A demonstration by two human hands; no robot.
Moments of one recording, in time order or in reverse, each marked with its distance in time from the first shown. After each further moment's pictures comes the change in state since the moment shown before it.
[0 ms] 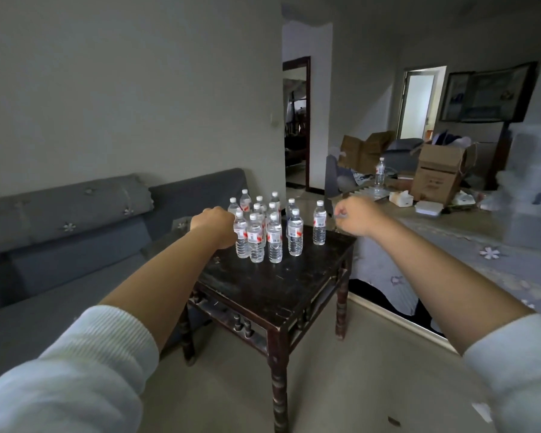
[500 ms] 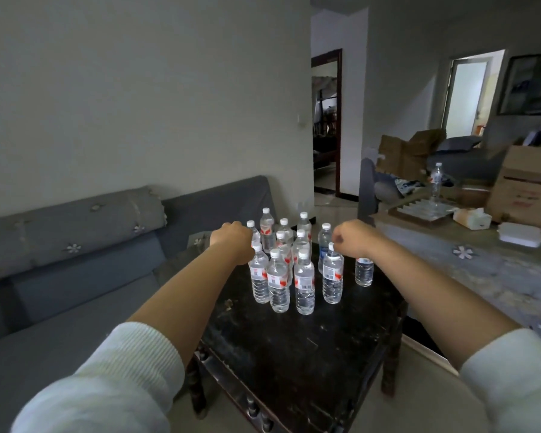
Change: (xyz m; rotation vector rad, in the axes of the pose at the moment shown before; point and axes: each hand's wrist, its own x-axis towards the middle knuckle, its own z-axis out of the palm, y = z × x) left_hand 0.274 -0.003 0.063 0.023 -0.051 -0.035; right_hand 0.287 0.009 0.110 -0.041 -0.197 -0.081
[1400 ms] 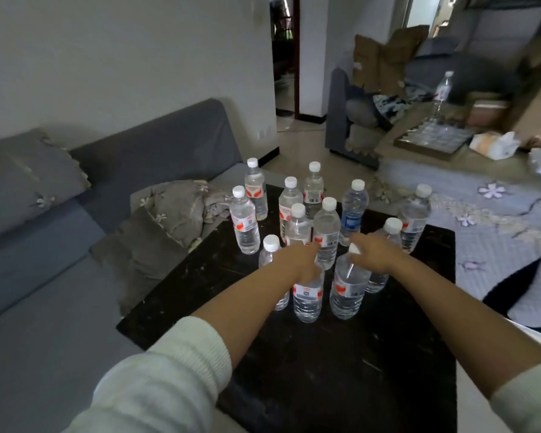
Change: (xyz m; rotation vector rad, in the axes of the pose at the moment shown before) left_hand 0.282 0.002 0.184 -0.238 -0.446 0.546; right_hand 0.245 0.002 0.162 0.091 -0.243 0.308
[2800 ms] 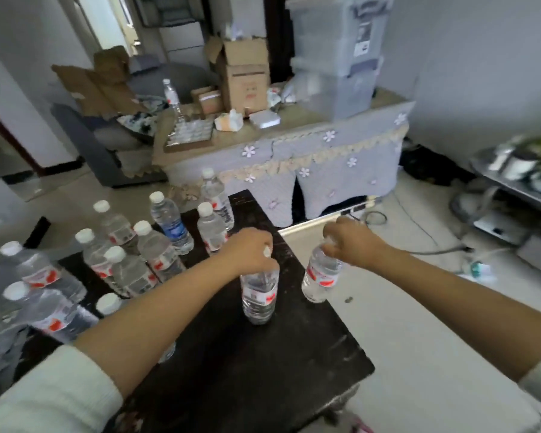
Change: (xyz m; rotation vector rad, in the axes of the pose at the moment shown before) left_hand -0.034 0.112 0.005 0.209 -0.071 0.810; right_hand -0.222 0.036 0.034 0.110 0.389 0.690
